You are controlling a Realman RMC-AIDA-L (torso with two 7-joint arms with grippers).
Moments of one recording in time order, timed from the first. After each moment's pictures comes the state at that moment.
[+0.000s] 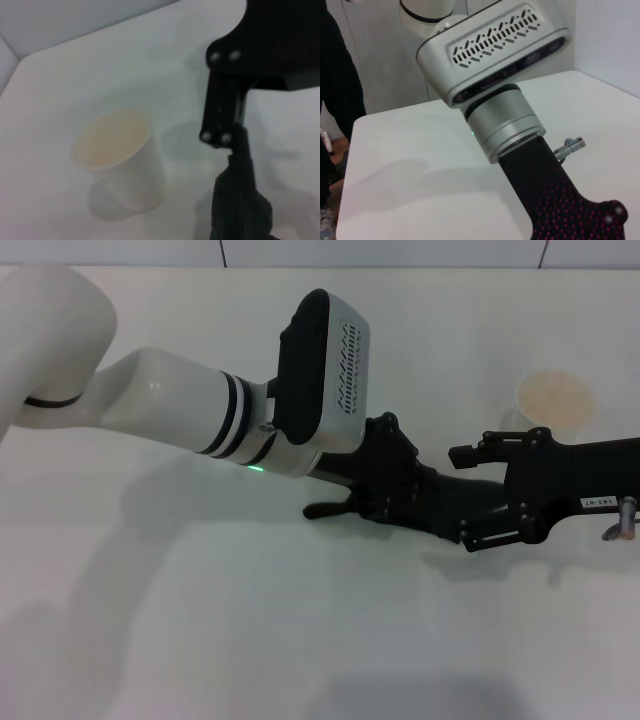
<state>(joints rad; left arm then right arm) -0.92 -2.09 1.75 0.48 1.56 0.94 -1.09 0.24 2.01 -1.35 -1.32 -1.77 -1.39 1.74</state>
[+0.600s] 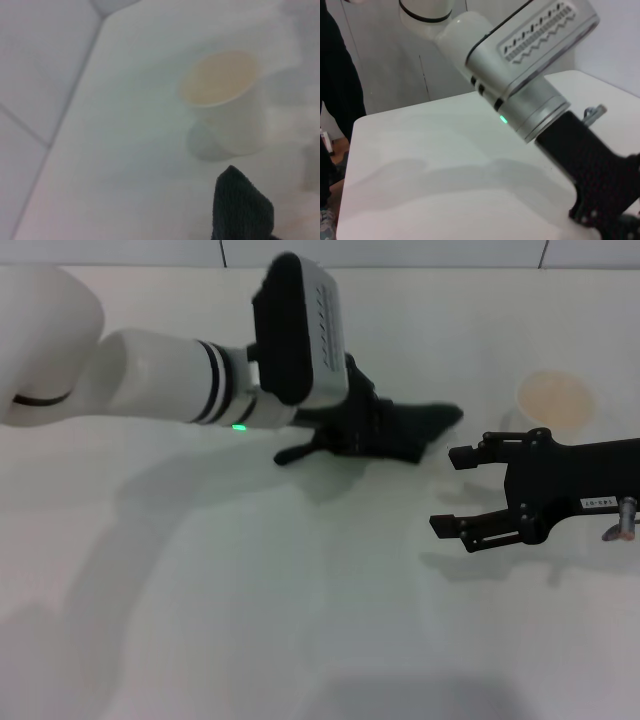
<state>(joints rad) -0.92 -2.08 1.72 0.47 1.56 0.71 -1.09 0.24 2.01 -1.35 -1.31 -1.77 -1.39 1.74</state>
